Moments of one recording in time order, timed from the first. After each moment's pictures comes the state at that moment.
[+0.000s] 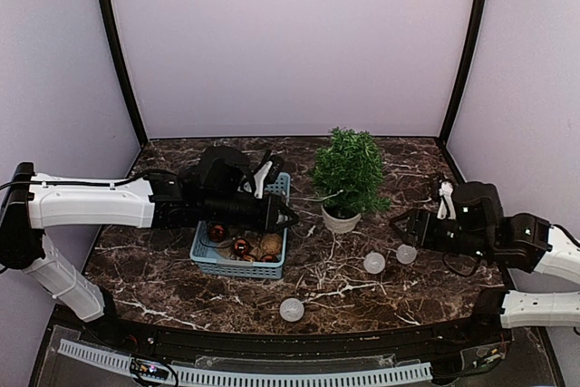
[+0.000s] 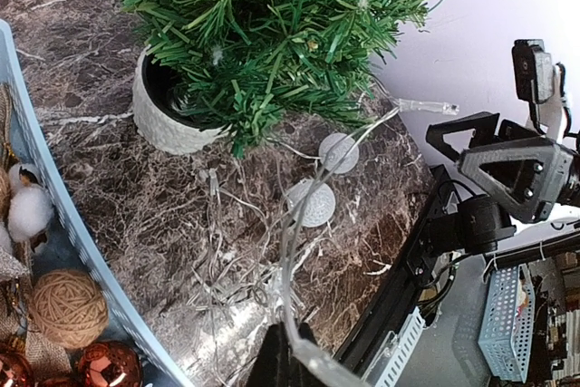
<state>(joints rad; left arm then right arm) -0.99 1.49 1.04 -0.12 0.19 -0.67 0.90 0.68 0.59 -0.54 0.26 0.82</state>
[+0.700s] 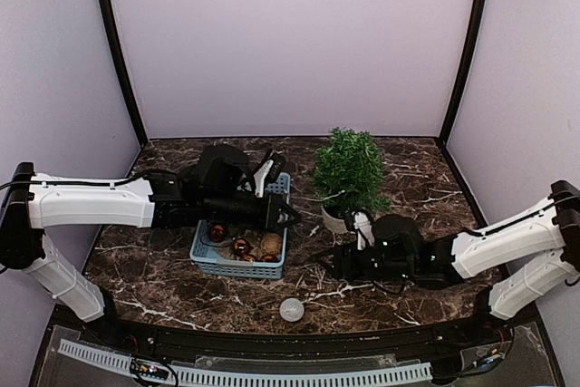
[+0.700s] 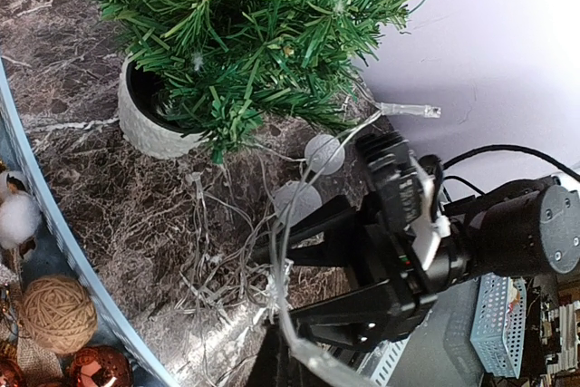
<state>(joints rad) -0.99 1.49 1.04 -0.09 0.22 -0.67 1.11 1.35 0.48 0.35 0.10 0.64</state>
